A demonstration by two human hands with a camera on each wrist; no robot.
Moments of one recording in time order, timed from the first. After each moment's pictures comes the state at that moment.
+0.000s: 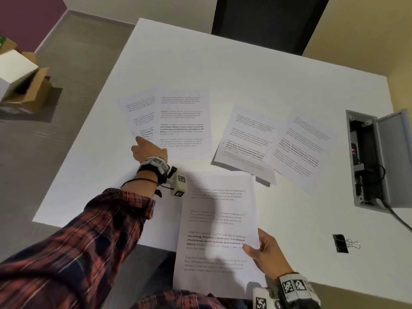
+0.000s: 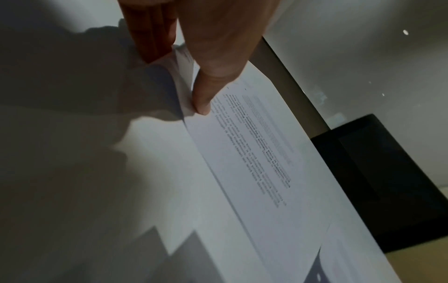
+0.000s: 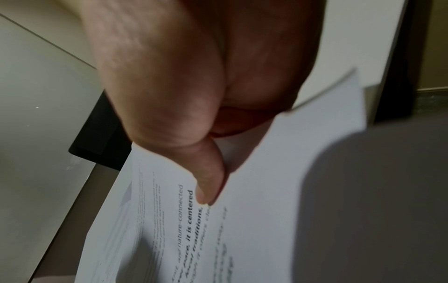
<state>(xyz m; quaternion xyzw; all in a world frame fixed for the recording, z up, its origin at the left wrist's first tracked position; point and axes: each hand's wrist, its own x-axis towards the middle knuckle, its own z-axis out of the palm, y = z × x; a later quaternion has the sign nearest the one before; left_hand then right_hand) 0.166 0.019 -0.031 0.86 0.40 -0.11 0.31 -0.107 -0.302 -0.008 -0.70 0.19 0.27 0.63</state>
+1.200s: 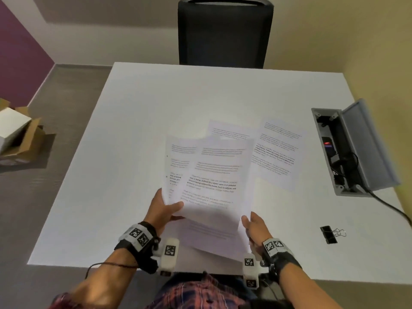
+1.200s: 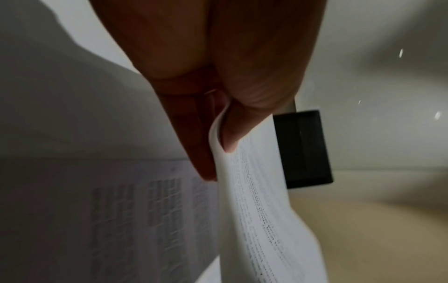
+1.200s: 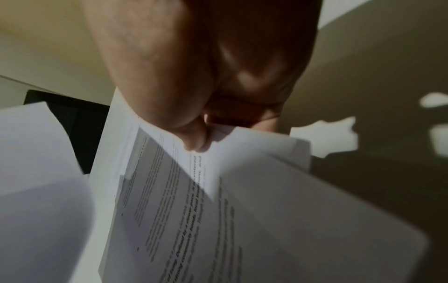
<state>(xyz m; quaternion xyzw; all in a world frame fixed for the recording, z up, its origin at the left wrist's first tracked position) 0.038 -0.043 0.044 0.64 0.18 -0.26 0.70 -0.044 -0.318 -0.021 -0.70 0.37 0.23 0.57</state>
